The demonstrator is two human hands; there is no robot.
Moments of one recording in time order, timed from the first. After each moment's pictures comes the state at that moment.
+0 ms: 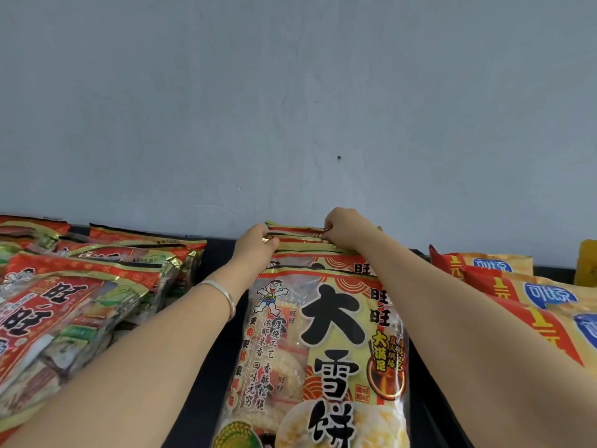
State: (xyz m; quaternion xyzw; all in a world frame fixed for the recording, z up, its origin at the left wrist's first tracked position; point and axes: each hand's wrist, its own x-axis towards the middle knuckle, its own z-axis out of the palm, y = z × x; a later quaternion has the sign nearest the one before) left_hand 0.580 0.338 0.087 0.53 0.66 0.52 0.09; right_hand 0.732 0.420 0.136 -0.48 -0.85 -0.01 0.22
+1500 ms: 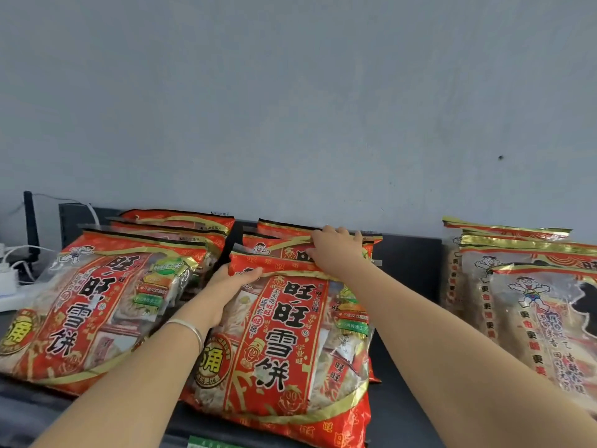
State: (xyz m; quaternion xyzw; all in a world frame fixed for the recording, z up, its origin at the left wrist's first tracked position) left_hand 0.217 0.191 0.014 0.39 0.61 0.59 0.36; right_hand 0.389 0.280 0.077 -0.49 -0.85 -0.13 0.15
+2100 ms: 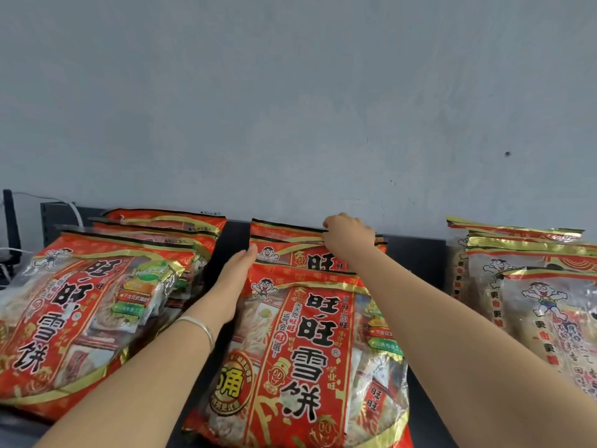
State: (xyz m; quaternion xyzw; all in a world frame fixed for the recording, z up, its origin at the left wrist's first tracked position) left_hand 0.233 0.228 0.021 0.40 0.54 0.64 0.37; right_hand 0.398 0.312 0.095 -0.53 -0.81 -0.08 0.23
